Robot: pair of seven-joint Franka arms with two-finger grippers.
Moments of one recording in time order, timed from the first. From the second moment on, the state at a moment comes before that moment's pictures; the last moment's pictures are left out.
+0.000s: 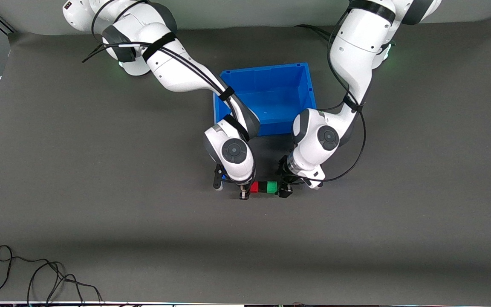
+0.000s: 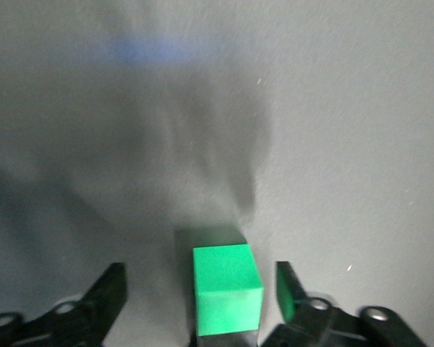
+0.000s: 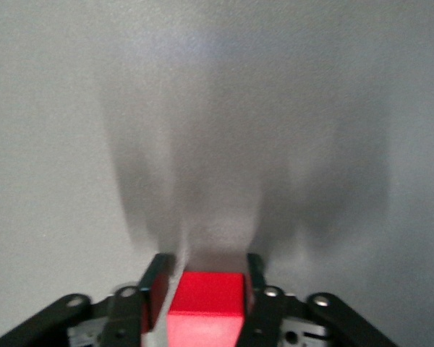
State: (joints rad) left arm -0.61 0.71 0.02 -1.77 -0.63 2.76 -1.56; right arm 0.79 1.08 -0.17 -1.09 0.17 2.24 2.32
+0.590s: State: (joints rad) left arm -0.37 0.57 0.05 -1.81 -0.62 2.52 -1.26; right arm 0.74 1.05 -0.18 -1.04 0.17 2.25 2.16
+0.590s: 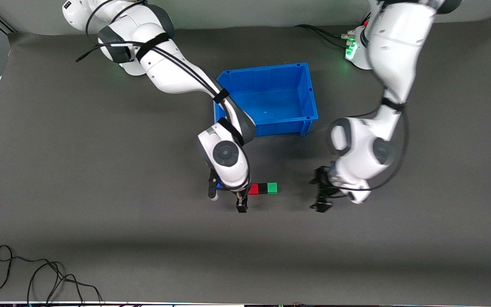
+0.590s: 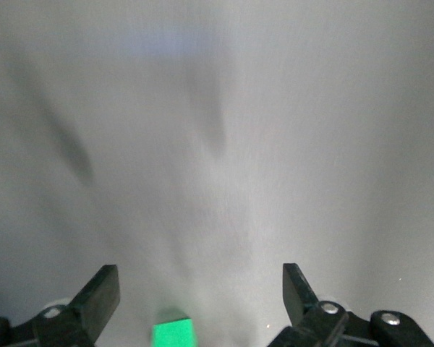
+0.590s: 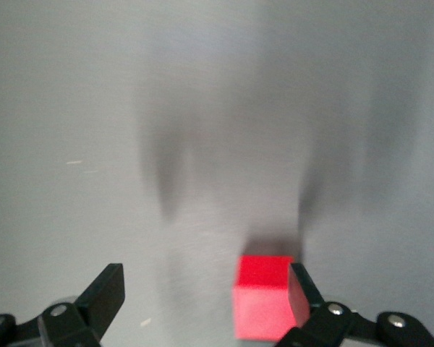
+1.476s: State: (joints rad) left arm 0.03 0.14 0.06 -1.64 -0.16 1.60 -0.35; right arm 0.50 0.50 -0.19 -1.22 0.17 1.68 1.26
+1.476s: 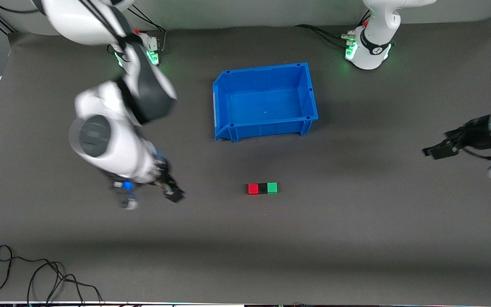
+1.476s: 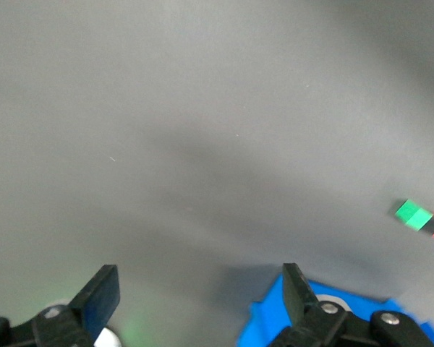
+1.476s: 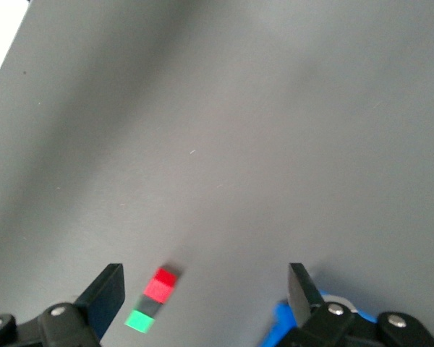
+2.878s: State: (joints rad) left arm -0.02 0.01 -0.03 -1.54 -0.02 1.49 0.01; right arm 0.38 0.10 -0.51 -1.46 0.11 1.40 0.13
